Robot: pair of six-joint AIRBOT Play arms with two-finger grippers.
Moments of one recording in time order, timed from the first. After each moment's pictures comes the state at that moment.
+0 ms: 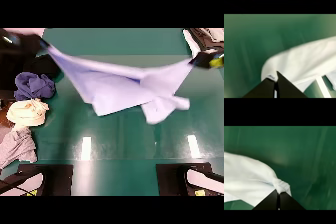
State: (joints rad) left arm 0.02 -1.19 1.72 1.00 -1.17 -1.35; right arm -0.23 -1.25 1.58 -1.06 1.27 1.35
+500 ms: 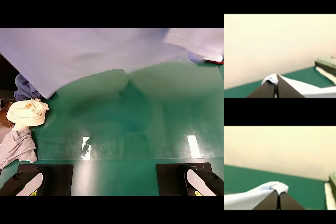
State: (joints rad) left arm 0.05 -0.92 2.08 1.04 -1.02 -1.36; right arm -0.24 -0.91 1.99 -1.13 1.16 1.38
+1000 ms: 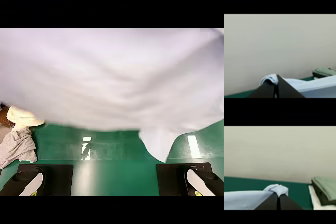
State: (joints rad) left arm 0.05 -0.86 1.99 1.03 -0.99 -1.37; right arm -0.24 -0.93 2.07 -1.27 1.24 1.47
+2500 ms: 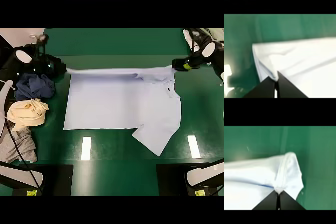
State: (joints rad) left arm 0.05 -1.66 1.49 1.05 -0.86 -1.15; right arm -0.09 -1.71 1.68 -1.48 1.05 1.52
